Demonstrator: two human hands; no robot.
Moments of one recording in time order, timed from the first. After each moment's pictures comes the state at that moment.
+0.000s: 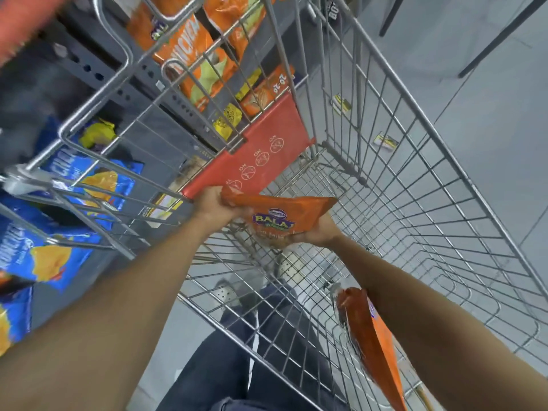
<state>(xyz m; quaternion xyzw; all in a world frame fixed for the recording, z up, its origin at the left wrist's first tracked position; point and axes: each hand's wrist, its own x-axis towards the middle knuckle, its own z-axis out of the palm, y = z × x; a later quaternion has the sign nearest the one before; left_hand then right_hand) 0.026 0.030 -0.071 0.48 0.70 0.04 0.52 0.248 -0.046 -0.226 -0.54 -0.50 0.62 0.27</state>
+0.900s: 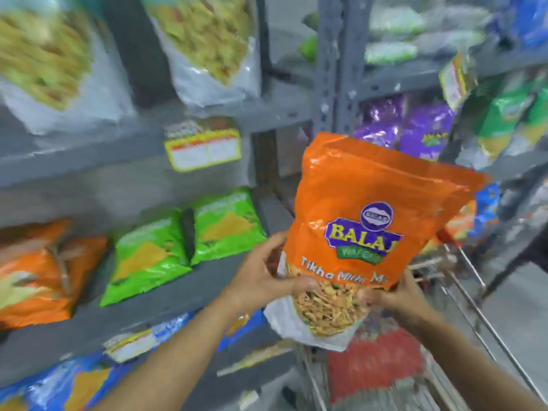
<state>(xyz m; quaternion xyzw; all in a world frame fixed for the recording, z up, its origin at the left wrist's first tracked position) -0.126 -0.003 0.247 0.58 0.47 0.51 0.43 0.110 0.064 0.186 -0.34 -0.59 0.58 0.45</state>
